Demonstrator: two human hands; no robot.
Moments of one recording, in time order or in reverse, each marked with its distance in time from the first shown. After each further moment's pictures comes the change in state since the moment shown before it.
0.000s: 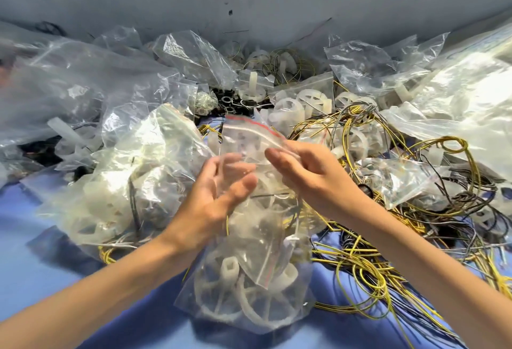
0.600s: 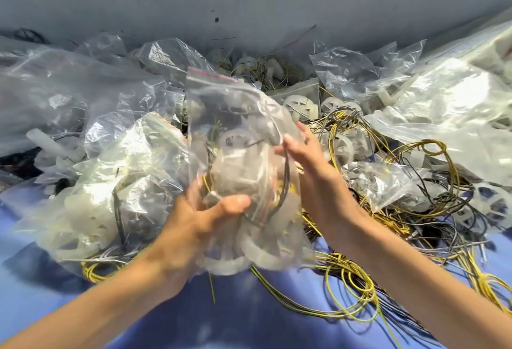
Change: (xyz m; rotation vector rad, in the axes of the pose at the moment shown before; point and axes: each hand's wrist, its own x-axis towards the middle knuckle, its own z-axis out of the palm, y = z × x) left_hand -0.010 0.012 0.008 -0.127 -0.037 -0.080; right_hand -0.011 -0.006 -0.001 0.452 0.229 0.391
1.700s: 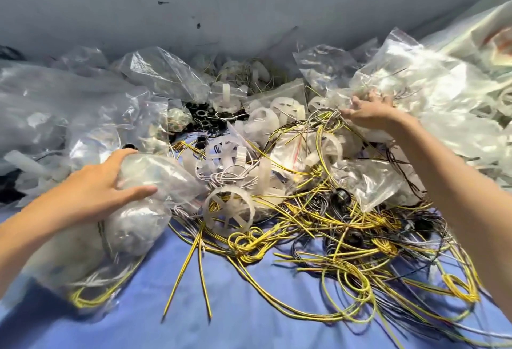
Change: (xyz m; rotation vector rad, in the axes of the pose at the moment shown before) left_hand 0.068 0.026 -0.147 1.480 0.203 -0.067; right_hand 0.141 -0.010 -0.198 -1.453 0.271 0.382
